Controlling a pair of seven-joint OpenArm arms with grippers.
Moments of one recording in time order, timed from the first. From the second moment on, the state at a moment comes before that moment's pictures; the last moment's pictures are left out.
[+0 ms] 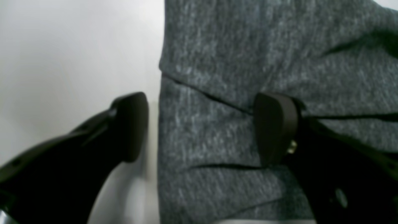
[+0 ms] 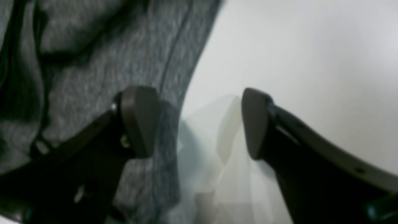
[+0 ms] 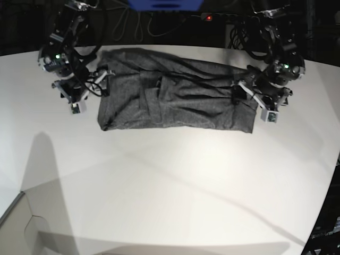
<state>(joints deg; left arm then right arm) 10.6 -1.8 -22.1 92.7 -7.7 -28.2 44.2 -12.1 -8.1 28.5 97.8 0.0 39.4 -48.7</state>
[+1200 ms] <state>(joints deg) 13.8 -1.7 -22.8 106.3 -13.0 -27.8 46.2 -11.6 -9.1 17.4 101.3 -1.5 39.4 -53.4</state>
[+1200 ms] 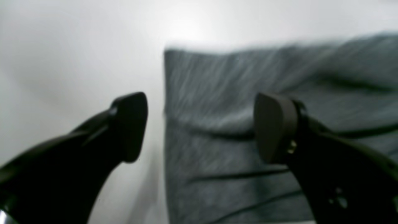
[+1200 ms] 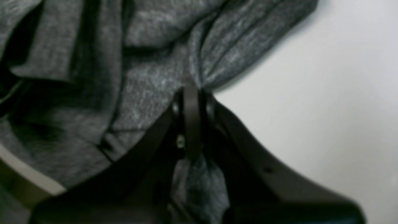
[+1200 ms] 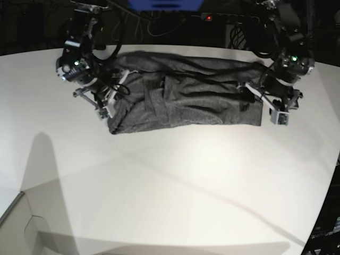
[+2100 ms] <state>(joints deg) 11.2 -1.9 -37.5 93.3 -14.8 -27.8 52.2 -16.5 -8.8 4.9 116.3 -1.4 39.4 -53.5</state>
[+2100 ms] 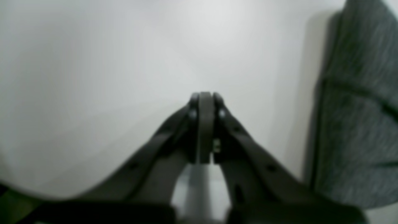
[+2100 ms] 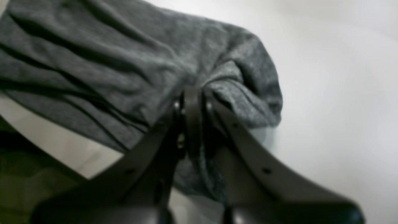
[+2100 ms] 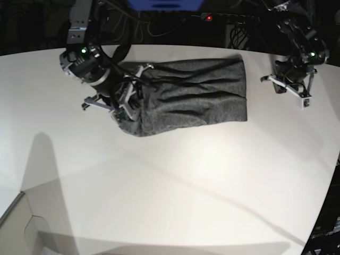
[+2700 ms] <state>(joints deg) 5.3 -3.7 -24.5 85.1 -16.9 -27.3 48.7 -13.2 -8.6 -17.5 116.6 -1.3 39.4 -53.3</state>
